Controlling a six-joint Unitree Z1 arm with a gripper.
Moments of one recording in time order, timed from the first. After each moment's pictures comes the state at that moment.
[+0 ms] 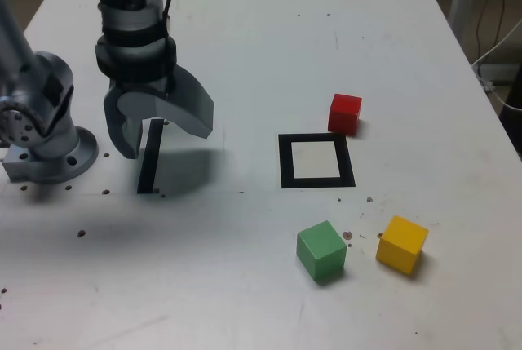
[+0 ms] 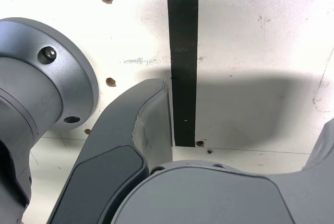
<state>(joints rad) -0.06 1.47 -0.72 0.93 0.00 -0.10</state>
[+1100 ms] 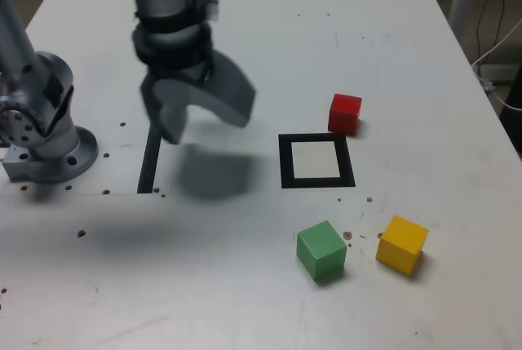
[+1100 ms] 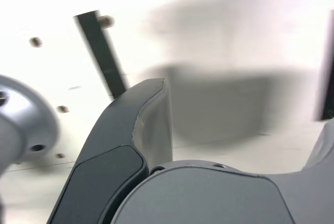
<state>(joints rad) -0.06 1.53 -0.86 0.90 0.05 0.09</state>
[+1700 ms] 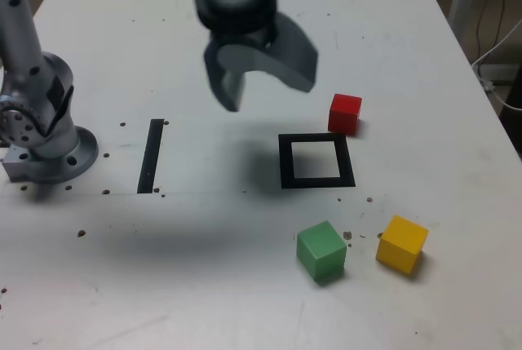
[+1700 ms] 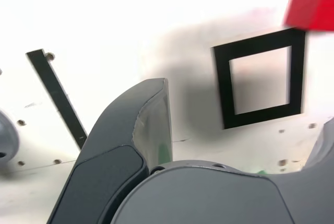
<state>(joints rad) -0.05 1.69 -1.21 1.06 0.14 0.10</state>
